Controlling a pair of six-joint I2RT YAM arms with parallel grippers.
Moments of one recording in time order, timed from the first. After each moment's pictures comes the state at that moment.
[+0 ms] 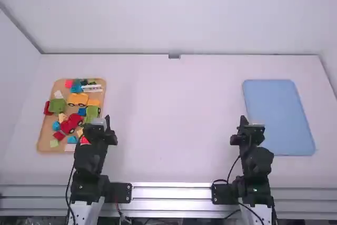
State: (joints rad) left arm 0.00 0.01 0.01 -0.10 0.00 0.00; right arm 0.00 0.01 0.01 -0.10 -0.02 -0.01
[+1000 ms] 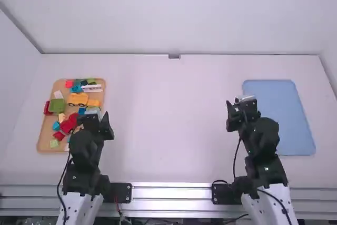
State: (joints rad) left arm -0.01 0.32 0.25 -0.23 -0.10 -0.11; right arm 0.14 0.58 0.49 -0.18 -0.13 -0.12
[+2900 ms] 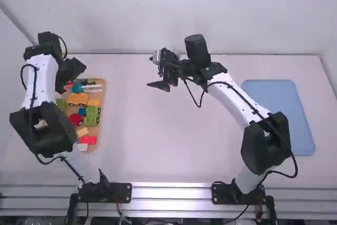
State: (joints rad) left arm 0.40 1.91 1.81 -1.16 -0.04 -0.62; right arm 0.46 1.79 1.48 -0.25 -0.92 -0.72
